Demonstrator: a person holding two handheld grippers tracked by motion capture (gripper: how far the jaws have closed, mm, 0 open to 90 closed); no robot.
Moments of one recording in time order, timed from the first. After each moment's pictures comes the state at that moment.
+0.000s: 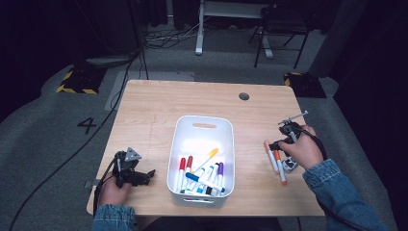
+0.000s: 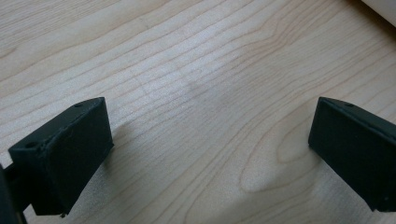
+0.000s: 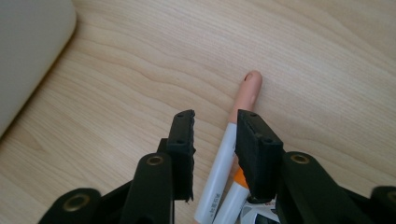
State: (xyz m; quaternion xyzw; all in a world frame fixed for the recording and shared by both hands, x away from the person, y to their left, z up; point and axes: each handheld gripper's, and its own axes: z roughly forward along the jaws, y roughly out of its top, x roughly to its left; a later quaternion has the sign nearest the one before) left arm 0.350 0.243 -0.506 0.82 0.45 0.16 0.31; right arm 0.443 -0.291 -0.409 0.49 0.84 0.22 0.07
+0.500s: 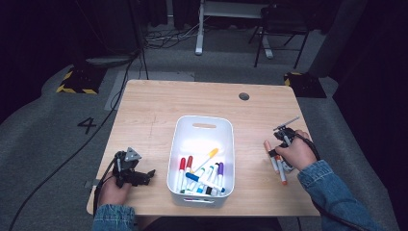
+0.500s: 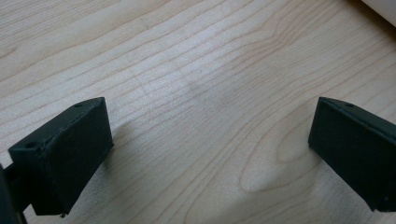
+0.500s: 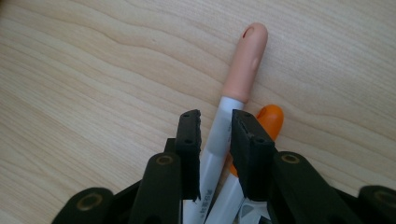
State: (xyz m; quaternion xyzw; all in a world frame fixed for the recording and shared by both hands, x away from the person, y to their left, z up) left arm 0.350 0.243 -0.506 0.82 0.45 0.16 0.31; right arm 0.452 -0.290 -0.443 0.50 0.85 0.15 0.05
